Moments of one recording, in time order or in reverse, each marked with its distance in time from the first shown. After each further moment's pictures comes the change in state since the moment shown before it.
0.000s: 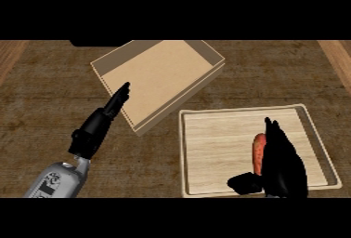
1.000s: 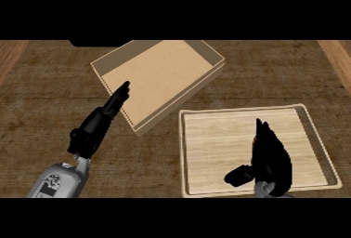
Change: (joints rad) left arm 0.022 -0.072 0.082 -0.027 -0.076 -0.081 0.031; right arm -0.032 0.006 -0.039 0.177 -0.033 -0.026 -0.043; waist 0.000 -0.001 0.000
